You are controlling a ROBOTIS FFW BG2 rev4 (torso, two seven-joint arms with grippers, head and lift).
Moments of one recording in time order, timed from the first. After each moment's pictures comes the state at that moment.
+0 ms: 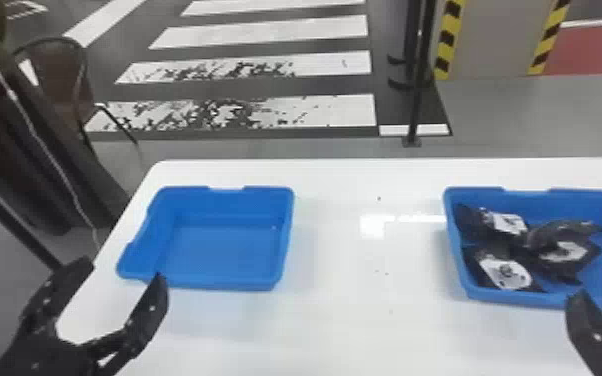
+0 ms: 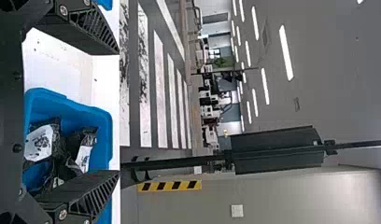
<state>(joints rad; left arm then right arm) 0.89 0.00 0.39 -2.38 0.21 -0.04 -0.38 0.95 -0.08 -0.15 -2.44 -0.27 -0.03 0.26</state>
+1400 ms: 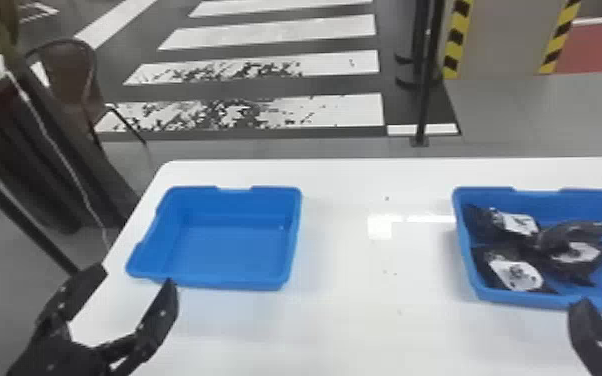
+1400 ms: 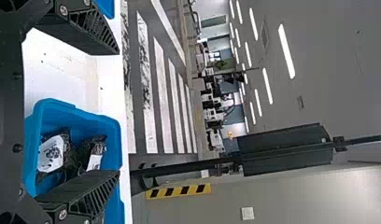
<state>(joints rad) 0.90 0.00 0.40 -2.38 0.21 -0.01 -0.38 0.95 -0.09 -0.13 -2.41 -0.31 -0.03 0.26</state>
